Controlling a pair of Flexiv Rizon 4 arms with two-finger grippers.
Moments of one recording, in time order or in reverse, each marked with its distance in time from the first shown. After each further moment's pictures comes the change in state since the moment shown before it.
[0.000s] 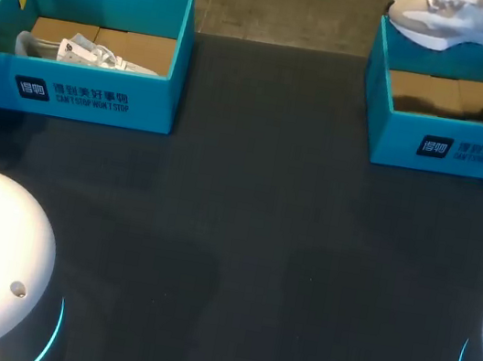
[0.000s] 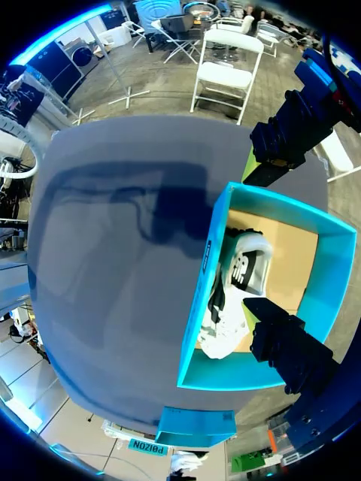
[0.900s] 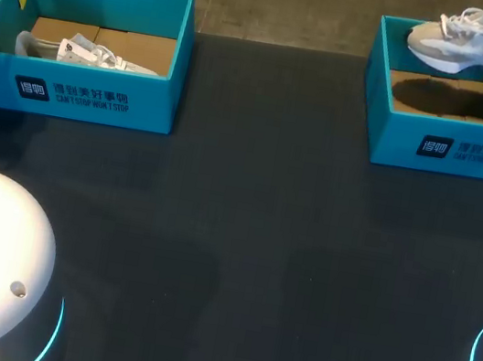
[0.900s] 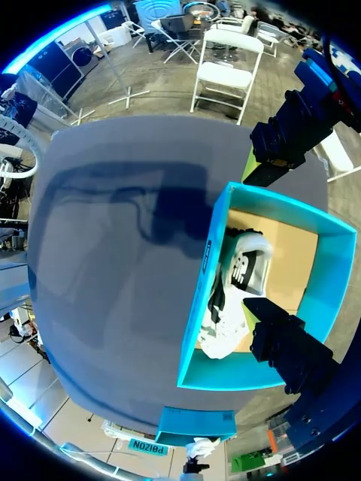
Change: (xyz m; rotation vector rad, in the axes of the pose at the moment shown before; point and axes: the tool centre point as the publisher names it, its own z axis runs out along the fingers) left arm 0.000 0.000 0.000 0.000 0.000 0.000; right arm -0.035 0.094 0.113 -0.031 0.001 -0.022
